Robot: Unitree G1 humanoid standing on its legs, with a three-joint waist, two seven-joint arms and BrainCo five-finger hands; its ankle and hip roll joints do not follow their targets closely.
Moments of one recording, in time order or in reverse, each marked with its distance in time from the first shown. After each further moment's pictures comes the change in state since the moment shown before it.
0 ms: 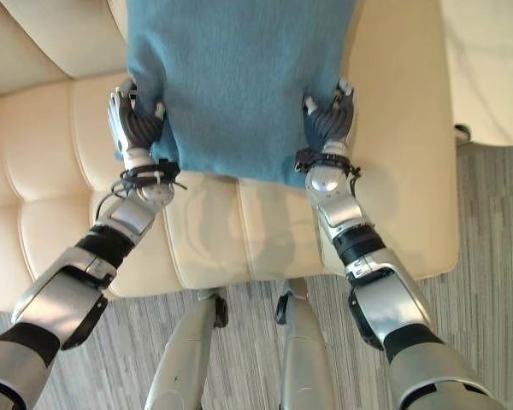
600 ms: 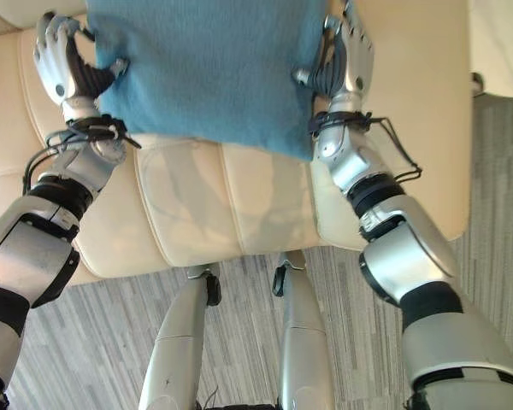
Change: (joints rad) left arm -0.020 0.103 -0.011 0.333 0.027 0.011 -0.061; right arm -0.093 0.015 0.202 0.298 -0.262 0.062 0.013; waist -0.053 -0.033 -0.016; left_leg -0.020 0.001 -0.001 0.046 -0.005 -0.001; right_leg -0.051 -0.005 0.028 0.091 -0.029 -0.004
